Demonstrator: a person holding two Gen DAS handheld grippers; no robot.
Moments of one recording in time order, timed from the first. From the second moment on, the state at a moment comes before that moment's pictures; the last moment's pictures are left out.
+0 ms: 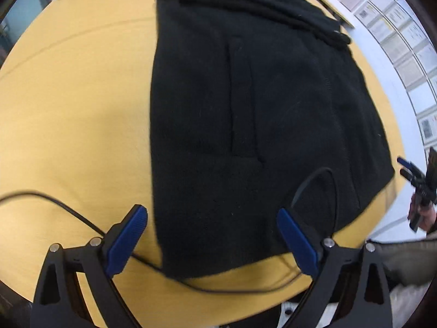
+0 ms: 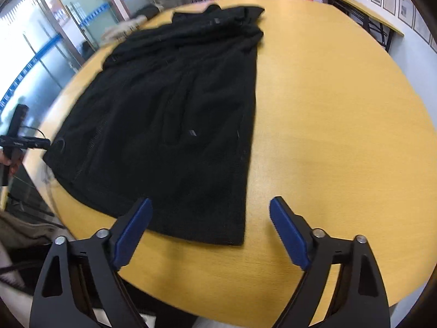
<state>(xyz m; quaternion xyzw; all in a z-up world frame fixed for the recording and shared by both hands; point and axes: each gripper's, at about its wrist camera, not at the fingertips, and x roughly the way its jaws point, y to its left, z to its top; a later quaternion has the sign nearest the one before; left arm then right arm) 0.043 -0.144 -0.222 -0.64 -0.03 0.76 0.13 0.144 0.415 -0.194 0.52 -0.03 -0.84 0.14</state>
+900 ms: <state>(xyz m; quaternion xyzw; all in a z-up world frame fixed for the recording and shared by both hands) 0.061 -0.199 -0.196 -0.63 -0.10 0.76 0.10 0.158 0.377 -0.211 0.56 -0.09 -0.81 0.17</state>
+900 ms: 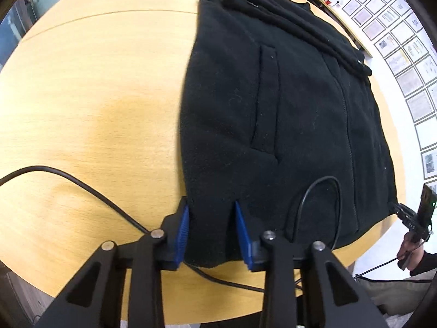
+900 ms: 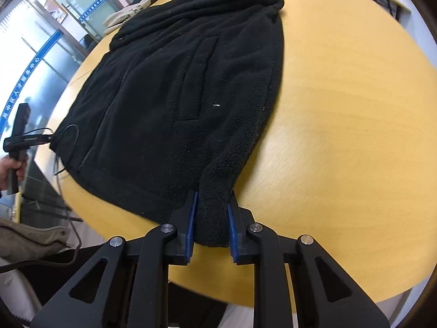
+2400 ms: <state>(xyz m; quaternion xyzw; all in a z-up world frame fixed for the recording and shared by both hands) -0.408 -0.239 -0.079 -0.45 -0.36 0.80 0.17 -0.288 0.387 -0.082 0.40 -0.19 -0.89 0.14</state>
